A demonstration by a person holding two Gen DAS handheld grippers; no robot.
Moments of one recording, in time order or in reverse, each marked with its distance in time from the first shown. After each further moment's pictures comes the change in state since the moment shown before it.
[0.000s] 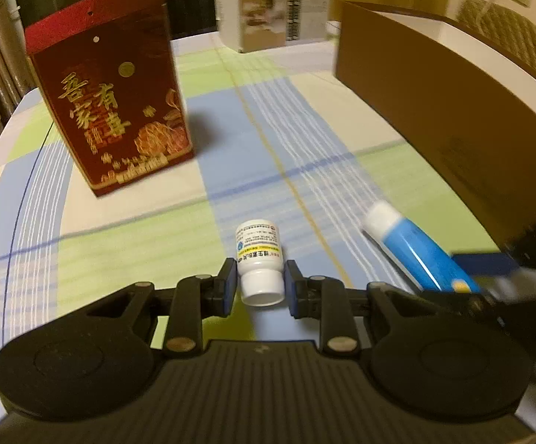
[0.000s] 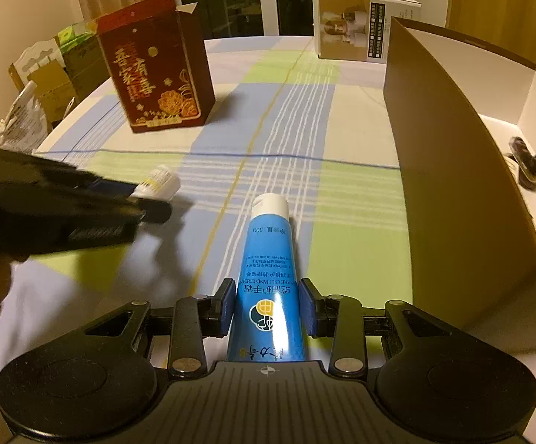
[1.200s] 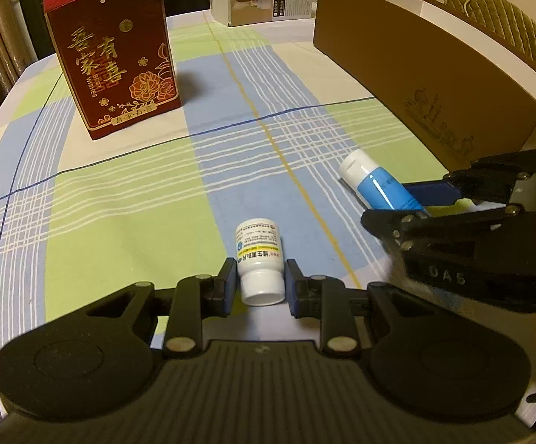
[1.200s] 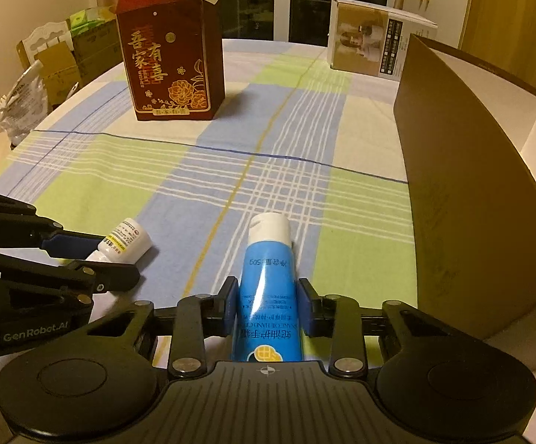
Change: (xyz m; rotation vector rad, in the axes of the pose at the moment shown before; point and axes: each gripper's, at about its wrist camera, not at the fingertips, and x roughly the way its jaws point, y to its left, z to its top) left arm -0.017 -0.013 -0.038 -0.024 0.044 -0.022; right arm 0.013 0.011 -0.007 -0.087 -0.037 -0.042
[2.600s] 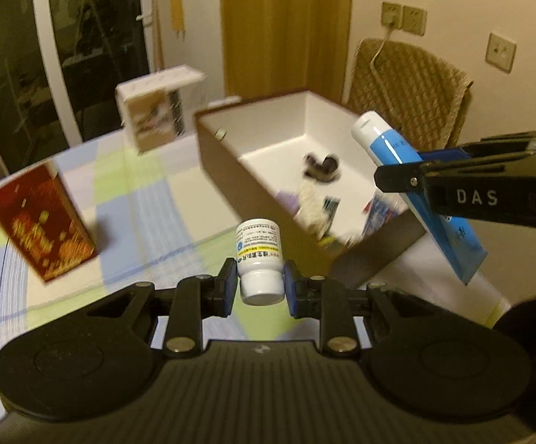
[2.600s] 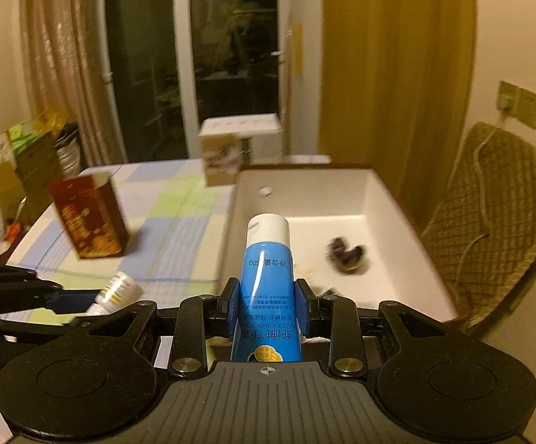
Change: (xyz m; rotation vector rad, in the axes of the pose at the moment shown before) left arm -0.107 -0.131 0.087 0.151 -0.220 -0.118; right arm -0.196 -0.110 0.035 0.204 -0.249 -0.184
